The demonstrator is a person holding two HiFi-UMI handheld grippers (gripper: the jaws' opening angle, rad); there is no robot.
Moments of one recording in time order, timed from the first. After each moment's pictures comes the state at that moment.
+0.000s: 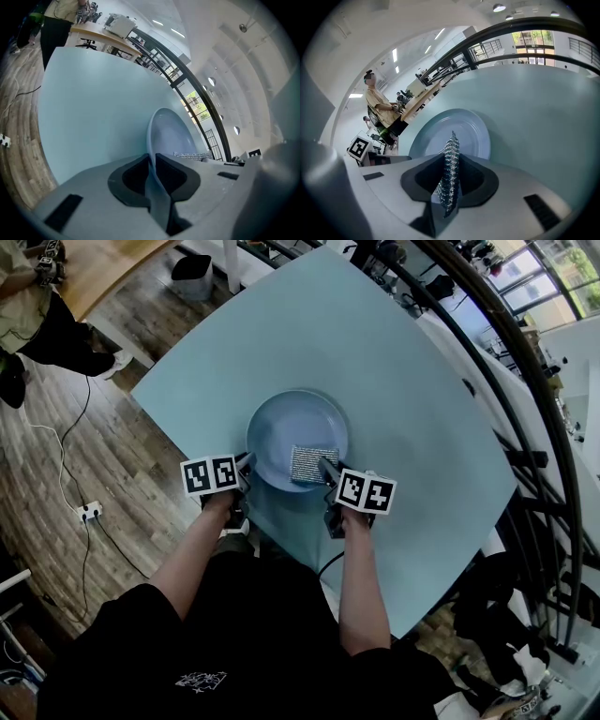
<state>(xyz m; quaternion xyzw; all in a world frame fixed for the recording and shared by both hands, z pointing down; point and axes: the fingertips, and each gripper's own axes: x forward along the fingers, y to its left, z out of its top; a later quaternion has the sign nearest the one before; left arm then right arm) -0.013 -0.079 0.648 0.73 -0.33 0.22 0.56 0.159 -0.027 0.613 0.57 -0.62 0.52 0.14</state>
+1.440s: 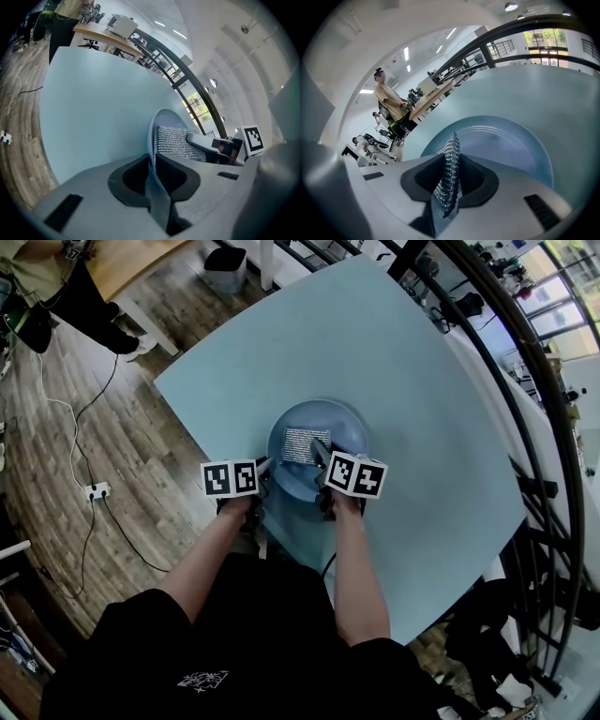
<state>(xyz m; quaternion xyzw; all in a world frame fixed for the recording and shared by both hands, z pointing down) -0.014 -0.078 0.647 0.72 -0.34 0.22 0.56 0.105 -0.108 0.619 0.53 -0.67 0.49 0.14</state>
